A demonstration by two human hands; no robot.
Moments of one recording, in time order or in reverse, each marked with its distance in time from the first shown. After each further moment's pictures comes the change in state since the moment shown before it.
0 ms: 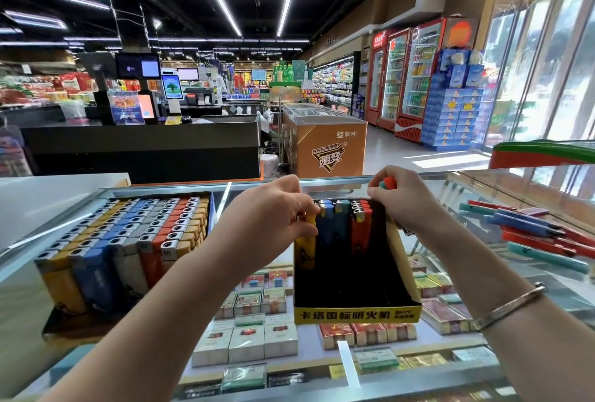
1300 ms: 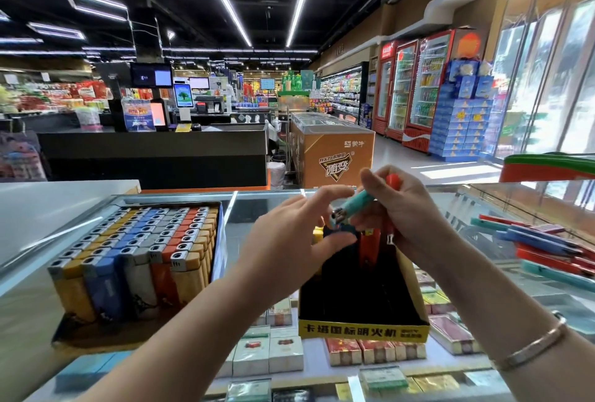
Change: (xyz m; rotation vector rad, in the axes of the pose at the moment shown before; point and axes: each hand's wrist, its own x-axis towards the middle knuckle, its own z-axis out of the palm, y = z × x) left_hand -0.004 0.014 0.017 -0.107 0.204 -0.008; right_hand -0.020 -0.031 0.010 0.805 -0.253 -0.063
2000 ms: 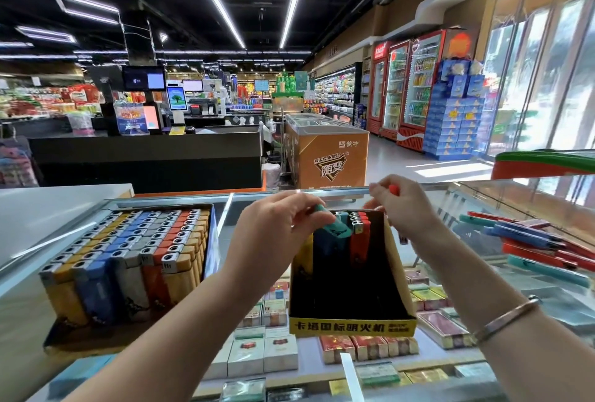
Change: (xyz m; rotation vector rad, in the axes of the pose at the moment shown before) left_hand 0.005 -0.009 0.004 -0.073 0.175 -0.026; right_hand 0.012 0.013 -0.034 -0.678 0.273 0.041
